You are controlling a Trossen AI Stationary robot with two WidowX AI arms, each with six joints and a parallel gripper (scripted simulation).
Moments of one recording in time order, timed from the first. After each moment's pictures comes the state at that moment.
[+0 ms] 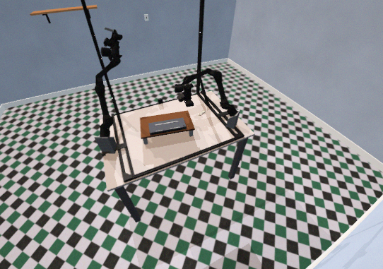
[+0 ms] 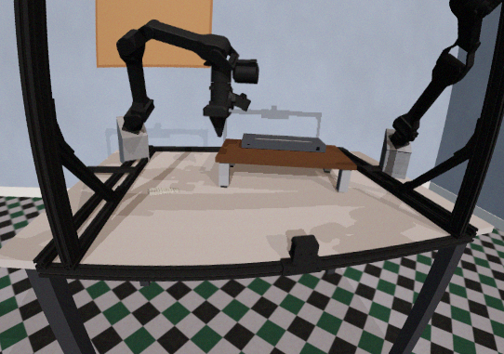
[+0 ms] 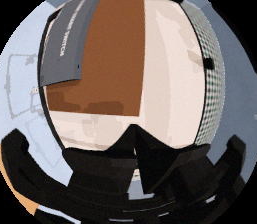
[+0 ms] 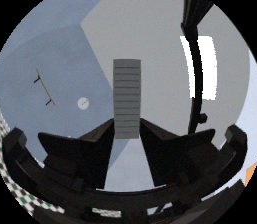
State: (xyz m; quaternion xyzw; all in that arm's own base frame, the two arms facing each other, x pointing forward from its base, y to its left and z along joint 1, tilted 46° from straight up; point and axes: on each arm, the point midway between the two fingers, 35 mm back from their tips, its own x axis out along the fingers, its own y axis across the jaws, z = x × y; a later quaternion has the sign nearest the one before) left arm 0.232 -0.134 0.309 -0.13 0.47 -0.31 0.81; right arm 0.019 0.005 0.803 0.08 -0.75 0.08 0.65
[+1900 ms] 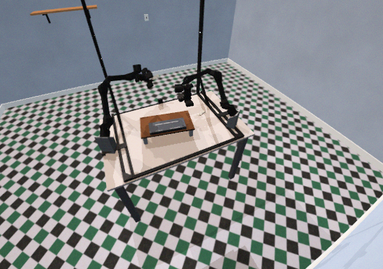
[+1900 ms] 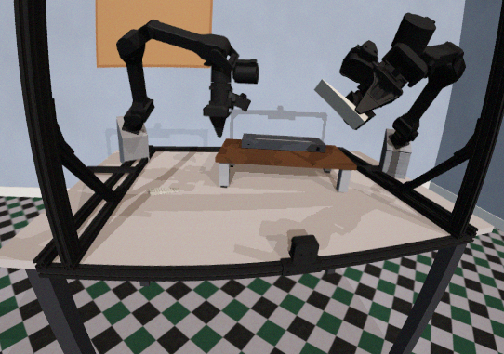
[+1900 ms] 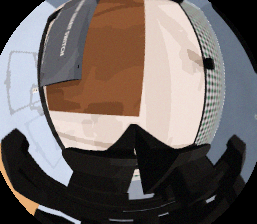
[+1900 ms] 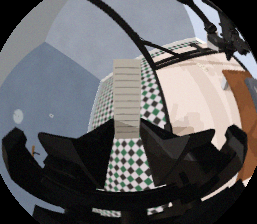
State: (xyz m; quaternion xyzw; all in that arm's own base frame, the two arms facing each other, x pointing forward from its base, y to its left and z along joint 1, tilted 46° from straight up) left arm 0.232 -0.134 0.309 -0.13 0.47 -0.31 0.81; right arm 0.370 0.138 0.532 0.57 0.08 0.27 0.78
